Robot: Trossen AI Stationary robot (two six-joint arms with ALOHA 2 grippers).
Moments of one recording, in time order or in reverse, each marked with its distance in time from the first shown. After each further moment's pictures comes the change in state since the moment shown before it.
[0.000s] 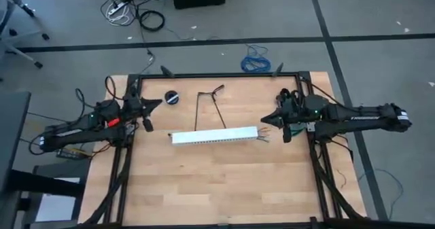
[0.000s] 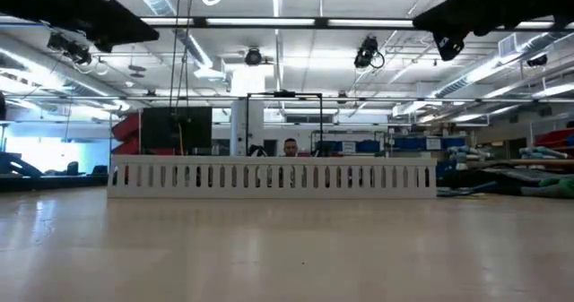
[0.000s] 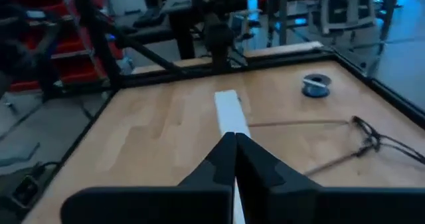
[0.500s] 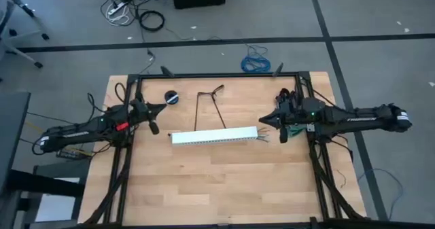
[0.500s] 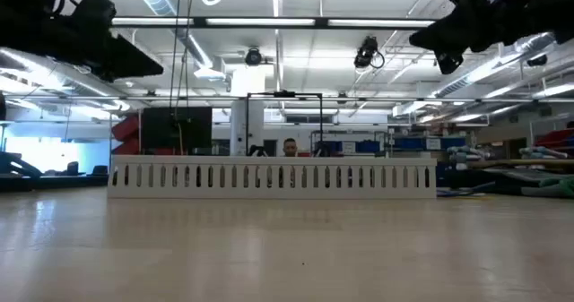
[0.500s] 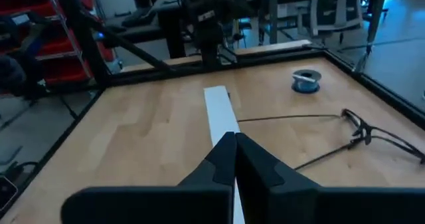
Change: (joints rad) left arm 0.000 -0.021 -0.162 0.053 -0.027 -0.027; right arm -0.008 0.016 -0.102 0.152 0.021 0.001
